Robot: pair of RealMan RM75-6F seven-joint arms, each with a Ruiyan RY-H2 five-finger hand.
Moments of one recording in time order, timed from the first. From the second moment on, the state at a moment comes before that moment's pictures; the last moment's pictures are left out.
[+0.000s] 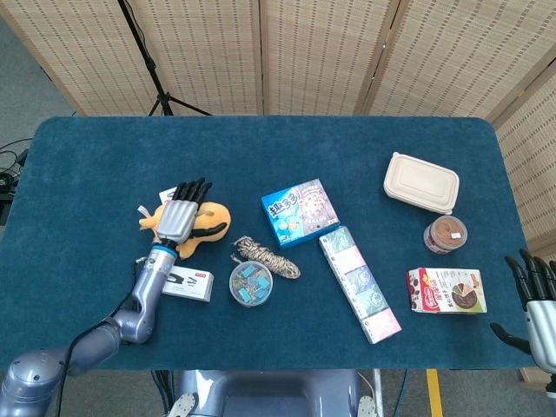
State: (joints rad) left arm -0.80 -1.92 -0.24 -0.74 1.21 0.93 -0.02; right arm -0.01 -0.93 0.05 -1.82 -1.56 1.57 -0.16
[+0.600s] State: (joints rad) left arm -0.75 -1.93 -0.18 -0.54 1.32 0.97 -0.32; right arm -0.01 -0.93 0.04 -1.83 -1.56 1.57 -0.18
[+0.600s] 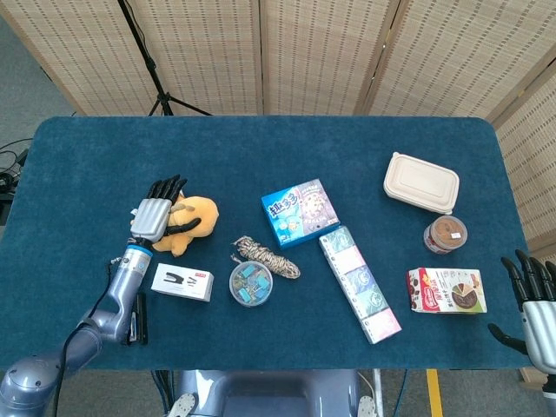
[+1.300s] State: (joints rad) left arm -0.66 -1.72 -0.16 -0.89 1.42 1.20 -0.41; right arm -0.03 -0.92 0.04 -1.84 -1.59 1.60 -0.17
